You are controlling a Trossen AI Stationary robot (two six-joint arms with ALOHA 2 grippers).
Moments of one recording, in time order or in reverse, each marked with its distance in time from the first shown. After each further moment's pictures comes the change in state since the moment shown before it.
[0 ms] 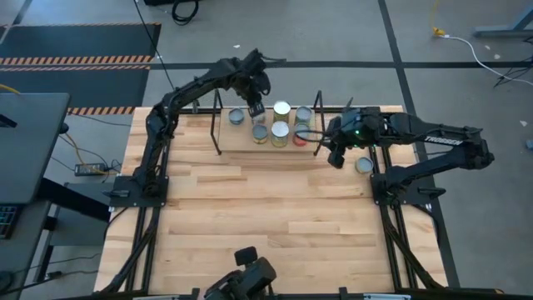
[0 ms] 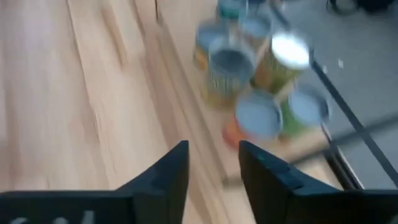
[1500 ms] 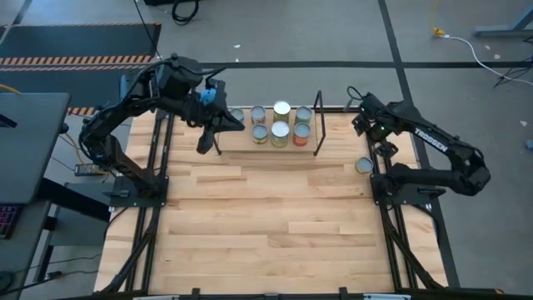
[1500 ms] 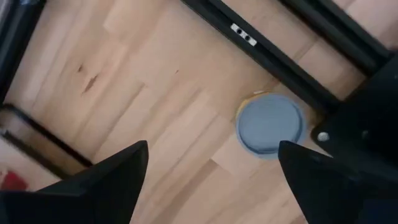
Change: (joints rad) left arm -0.418 -0.599 0.087 -0.124 0.216 -0.237; right arm -0.777 -0.056 -0.309 -0.367 -0.183 1.460
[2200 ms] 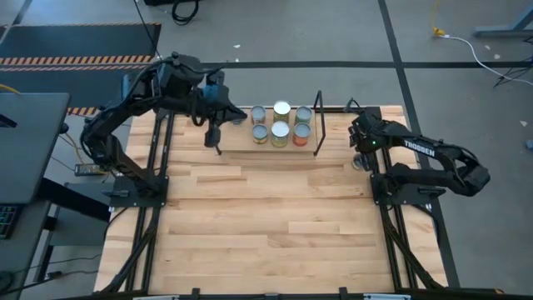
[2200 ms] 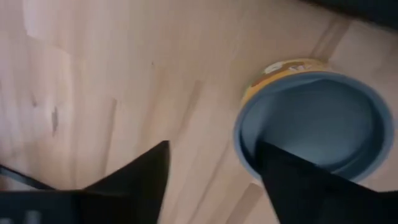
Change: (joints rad) left arm -0.003 0.007 0.000 0.034 -0.158 0.089; right arm -0.035 0.033 -0.387 0.512 -0.104 0.313
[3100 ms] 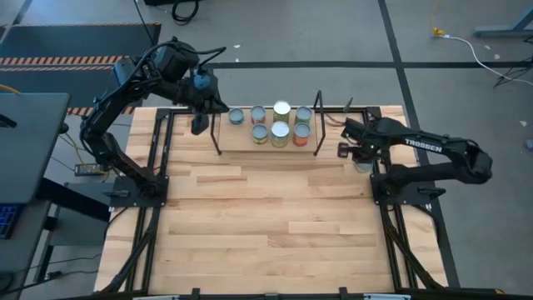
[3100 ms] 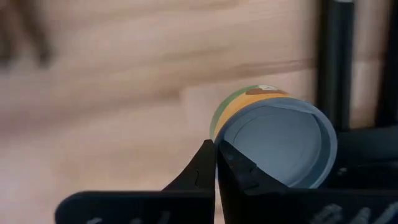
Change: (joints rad) left arm 0.221 -0.007 0.000 -0.230 0.143 0.049; right arm 0.351 0.005 0.230 -0.419 0.048 -0.685
